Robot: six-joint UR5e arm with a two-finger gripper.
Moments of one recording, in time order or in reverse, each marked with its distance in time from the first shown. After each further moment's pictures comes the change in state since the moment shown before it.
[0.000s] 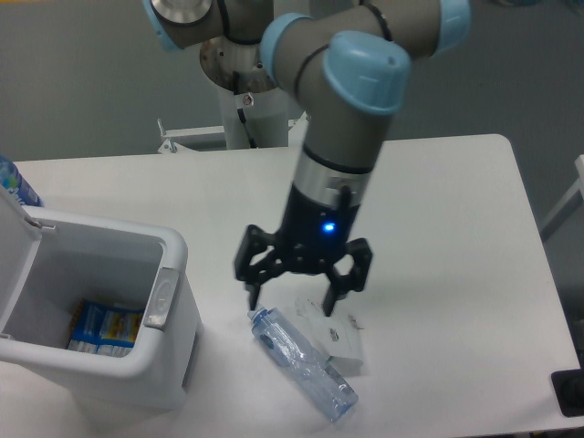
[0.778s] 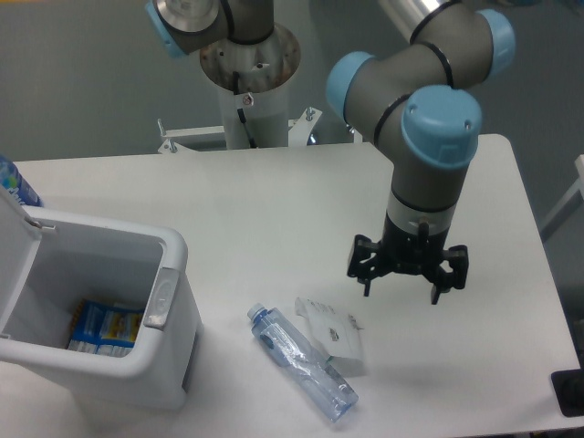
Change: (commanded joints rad) arm 0.048 -0.095 -0.002 -0.098 0.393 0.416
